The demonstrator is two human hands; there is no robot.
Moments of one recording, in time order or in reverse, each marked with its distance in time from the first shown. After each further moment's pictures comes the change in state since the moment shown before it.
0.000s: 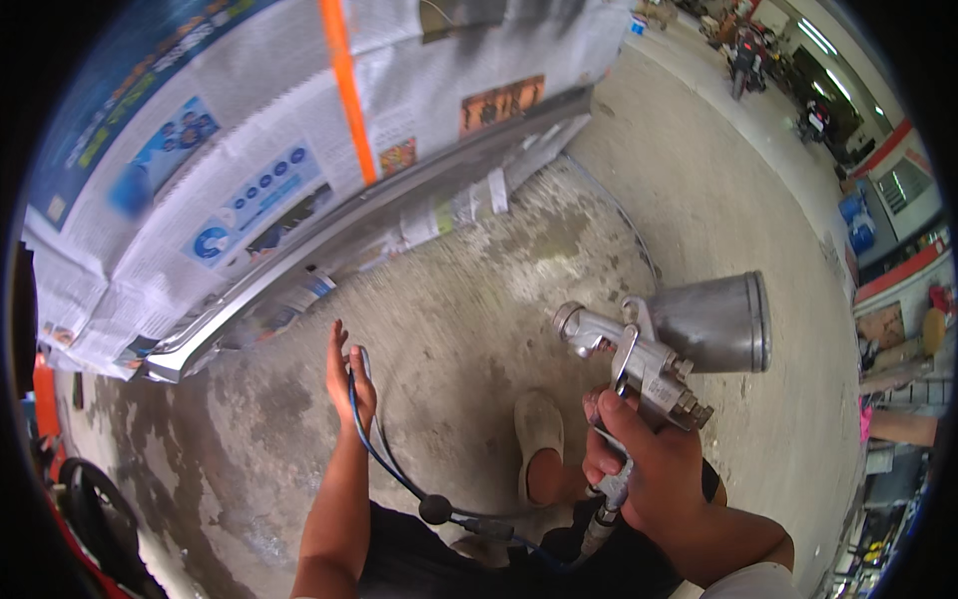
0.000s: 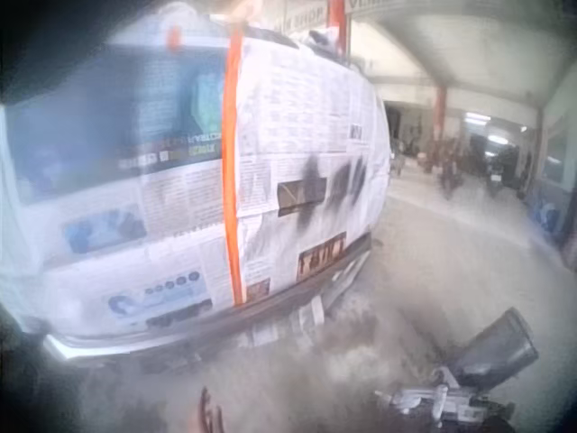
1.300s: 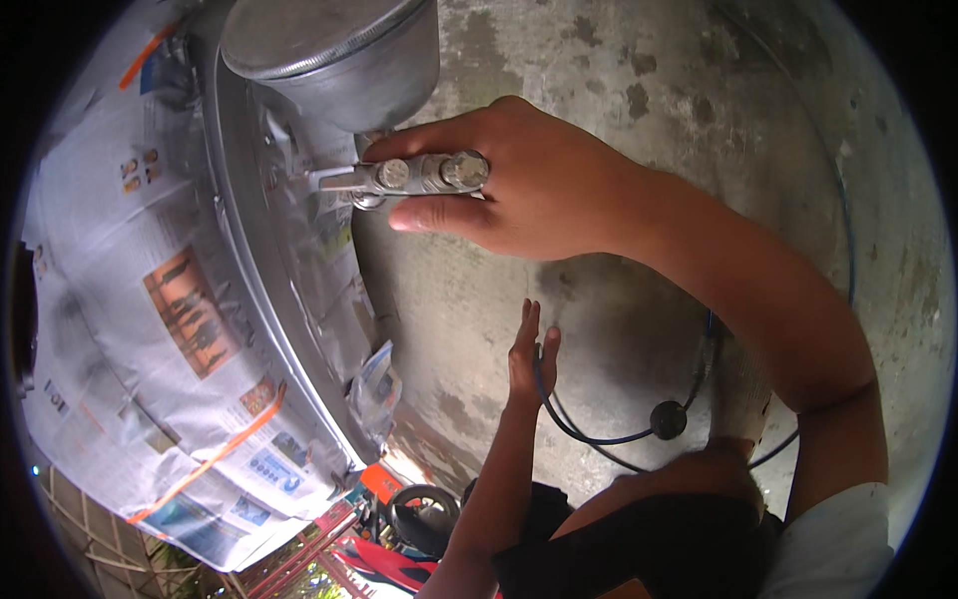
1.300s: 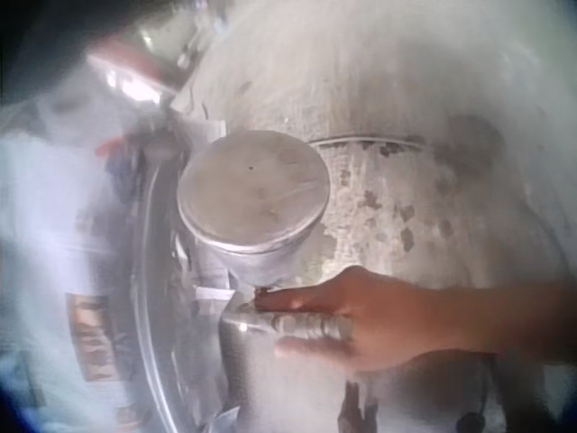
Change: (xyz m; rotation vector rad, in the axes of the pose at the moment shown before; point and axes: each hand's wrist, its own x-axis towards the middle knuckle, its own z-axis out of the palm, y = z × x) left_hand -0.097 0.004 0.291 0.501 -1.089 -0.100; right_hand 0.455 0.107 -0.254 -0.086 -0.232 -0.753
